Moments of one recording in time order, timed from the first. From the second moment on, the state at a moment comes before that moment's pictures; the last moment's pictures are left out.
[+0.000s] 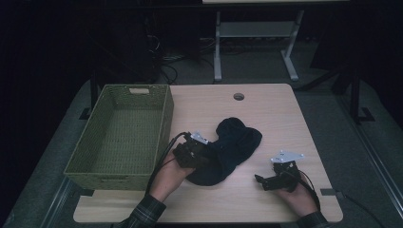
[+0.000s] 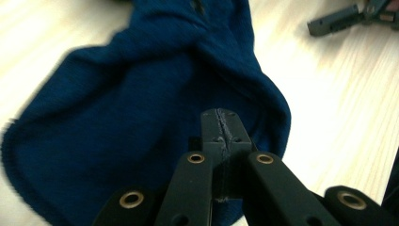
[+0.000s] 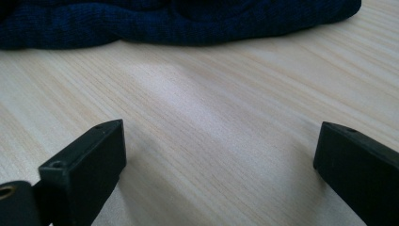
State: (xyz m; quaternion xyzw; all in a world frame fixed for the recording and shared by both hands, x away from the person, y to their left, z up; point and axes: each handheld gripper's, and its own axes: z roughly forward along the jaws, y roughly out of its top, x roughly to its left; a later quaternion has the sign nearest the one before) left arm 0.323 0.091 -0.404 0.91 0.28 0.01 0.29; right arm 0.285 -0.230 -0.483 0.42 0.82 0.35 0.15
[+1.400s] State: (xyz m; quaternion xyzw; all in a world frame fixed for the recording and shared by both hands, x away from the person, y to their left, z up) left arm 0.315 0.093 -0.449 0.92 0.31 0.00 0.26; right arm 0.332 -0.251 -0.424 0.41 0.83 0.37 0.13
